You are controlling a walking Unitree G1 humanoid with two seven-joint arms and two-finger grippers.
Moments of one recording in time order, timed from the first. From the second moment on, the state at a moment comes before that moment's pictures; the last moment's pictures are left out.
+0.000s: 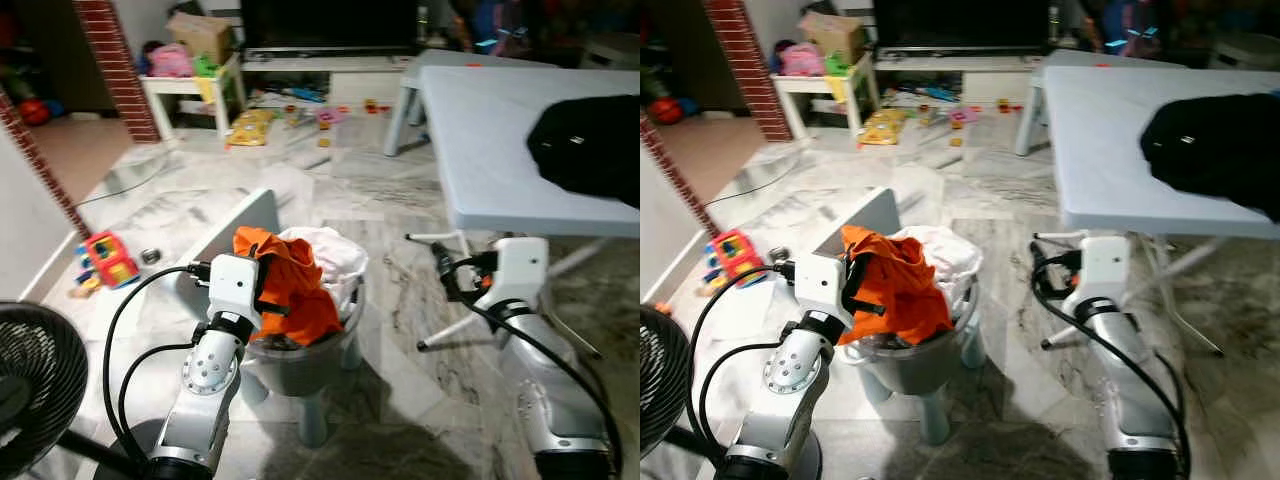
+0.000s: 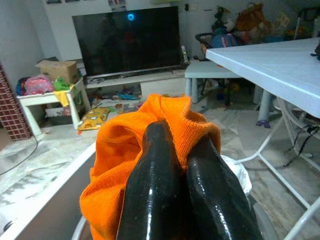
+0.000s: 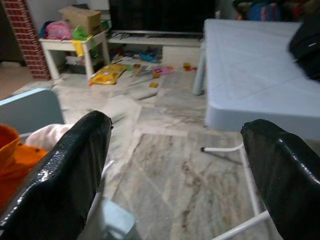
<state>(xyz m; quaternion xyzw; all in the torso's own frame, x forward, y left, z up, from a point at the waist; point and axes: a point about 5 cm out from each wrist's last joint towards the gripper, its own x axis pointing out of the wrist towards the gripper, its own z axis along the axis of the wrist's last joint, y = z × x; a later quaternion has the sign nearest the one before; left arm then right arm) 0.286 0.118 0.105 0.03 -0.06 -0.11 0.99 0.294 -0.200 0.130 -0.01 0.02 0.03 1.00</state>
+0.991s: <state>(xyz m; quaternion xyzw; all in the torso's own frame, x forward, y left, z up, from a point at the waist) 0.296 0.116 0.102 0.02 -0.05 -0.09 0.99 0.301 -0.184 0.129 -0.04 0.00 0.09 1.00</state>
